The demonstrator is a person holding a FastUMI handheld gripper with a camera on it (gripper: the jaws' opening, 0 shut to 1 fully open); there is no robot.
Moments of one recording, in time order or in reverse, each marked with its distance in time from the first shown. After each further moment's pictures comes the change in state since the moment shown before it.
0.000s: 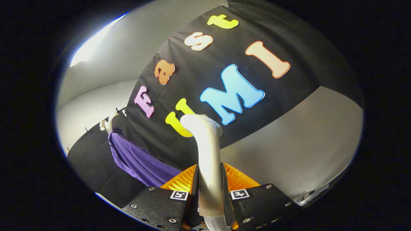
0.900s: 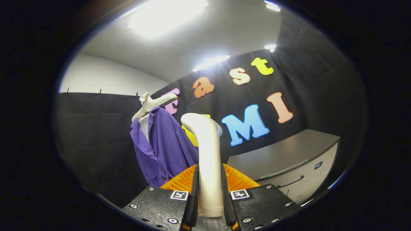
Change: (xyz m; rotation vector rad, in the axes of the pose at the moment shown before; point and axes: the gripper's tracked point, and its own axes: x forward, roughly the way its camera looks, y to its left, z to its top) arm -0.134 0.150 -0.112 -0.431 -0.313 -0.089
